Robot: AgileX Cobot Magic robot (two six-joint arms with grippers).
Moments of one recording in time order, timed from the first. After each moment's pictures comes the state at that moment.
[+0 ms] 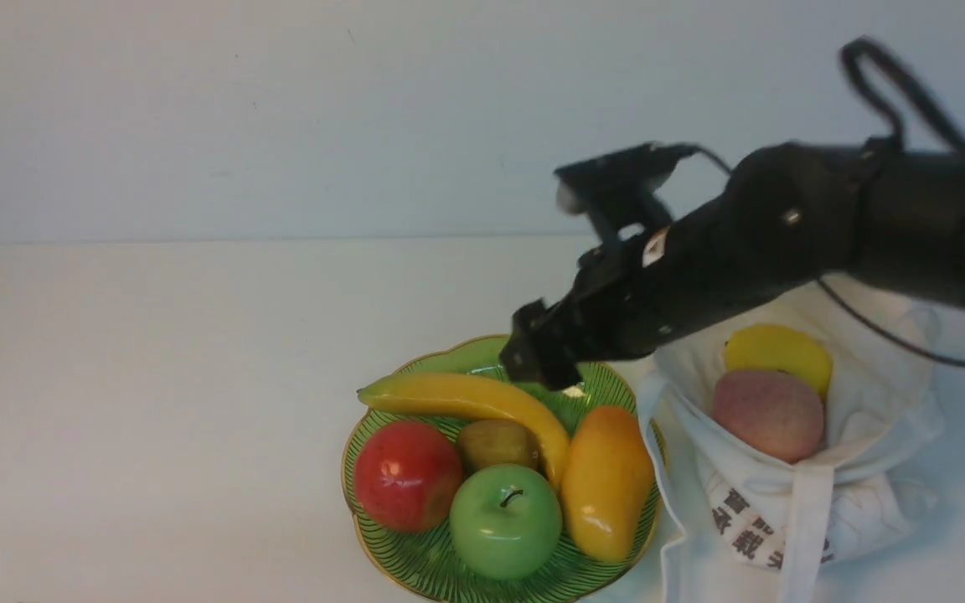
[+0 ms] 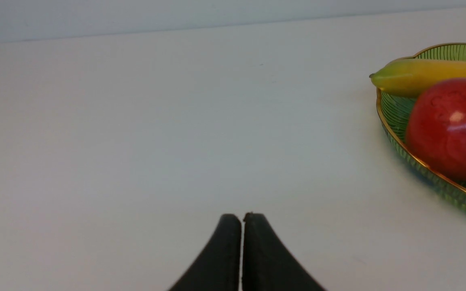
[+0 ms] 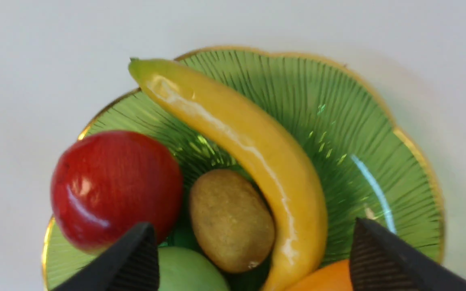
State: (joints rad) right arm 0.54 1.67 -1.29 0.34 0.68 -0.26; left arm -0.07 -0.01 0.03 -0.05 0.38 0.07
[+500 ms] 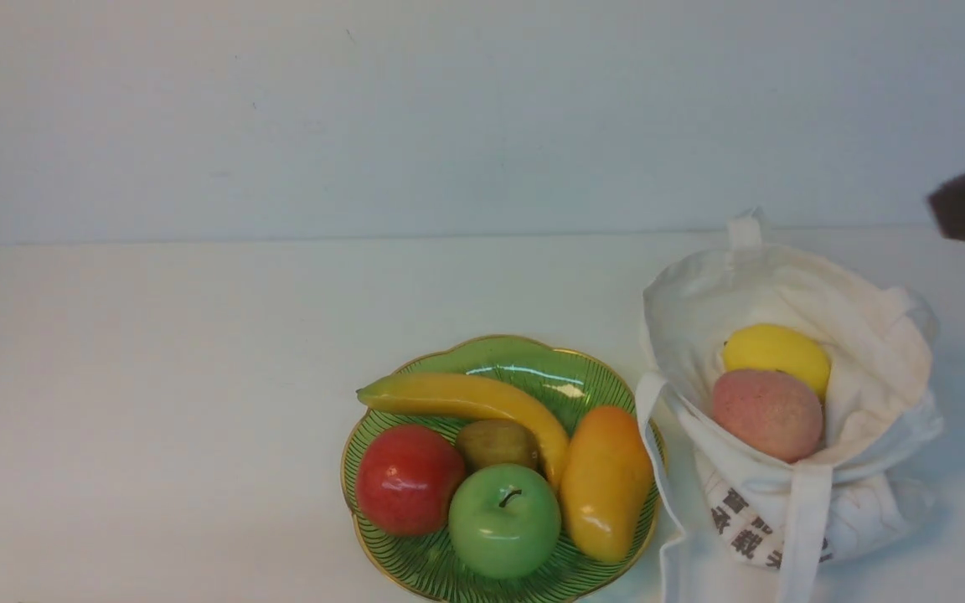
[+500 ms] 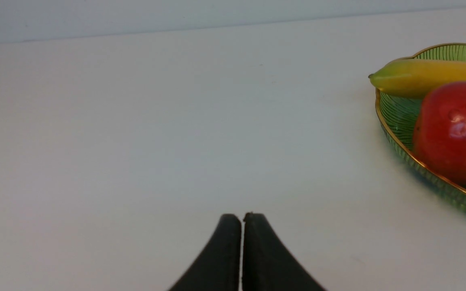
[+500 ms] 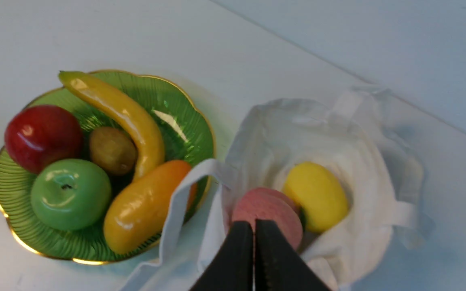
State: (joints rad) right arm 0.32 1.02 -1.21 0.09 1.07 -0.26; left arm -0.07 -0.01 0.03 -0.05 0.38 0.07
